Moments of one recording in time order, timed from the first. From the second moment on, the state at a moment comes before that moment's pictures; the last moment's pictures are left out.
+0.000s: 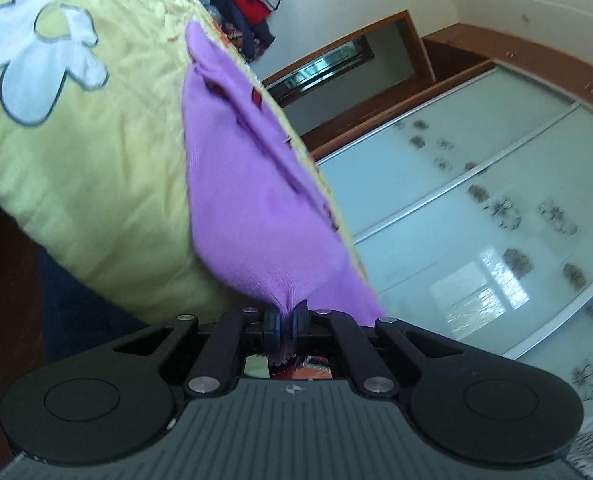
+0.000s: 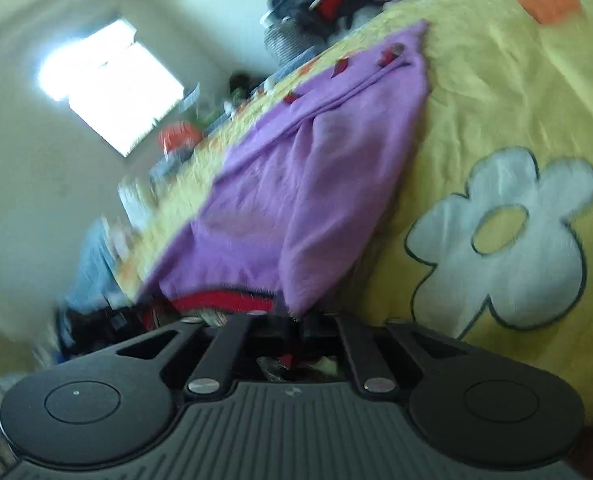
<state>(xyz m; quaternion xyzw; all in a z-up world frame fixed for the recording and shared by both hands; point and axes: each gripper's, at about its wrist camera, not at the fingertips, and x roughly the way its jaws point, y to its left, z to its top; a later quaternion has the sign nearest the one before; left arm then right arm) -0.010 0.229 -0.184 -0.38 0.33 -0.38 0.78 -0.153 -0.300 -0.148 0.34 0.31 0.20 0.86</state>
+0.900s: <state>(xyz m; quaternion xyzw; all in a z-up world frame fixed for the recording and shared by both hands) -0.022 0.251 -0.203 -0.31 0.38 -0.32 0.81 -0.130 -0.352 -0.105 0.36 0.33 0.15 0.86</state>
